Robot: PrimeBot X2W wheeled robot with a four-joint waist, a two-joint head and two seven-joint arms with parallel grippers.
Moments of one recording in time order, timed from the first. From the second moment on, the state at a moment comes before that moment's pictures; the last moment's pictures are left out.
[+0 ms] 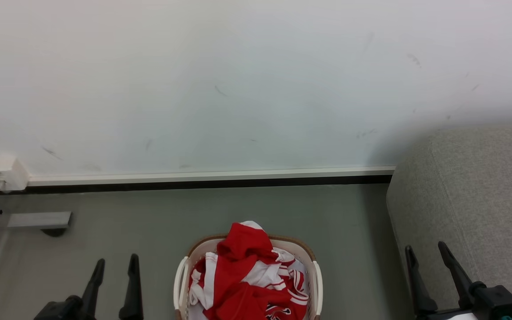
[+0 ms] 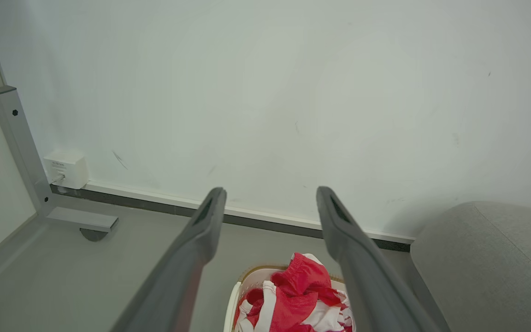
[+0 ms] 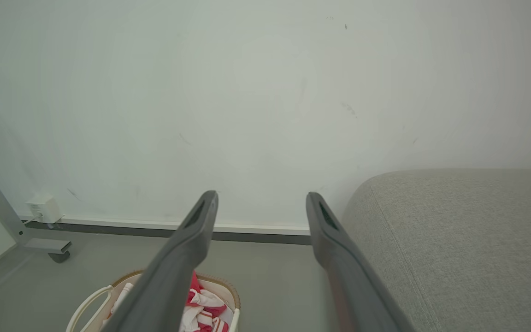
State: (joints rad) left arm 0.00 0.05 0.05 0.20 -0.24 -0.09 -0.25; right arm -0.06 -0.05 0.08 0.26 0.21 0.13 -0.25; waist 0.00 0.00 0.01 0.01
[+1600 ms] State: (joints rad) left arm -0.53 0.15 -0.37 0.64 -0.30 -0.13 -0.25; right arm -0.33 -0.05 0.05 0.06 0.19 0.13 -0.26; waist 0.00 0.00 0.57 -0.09
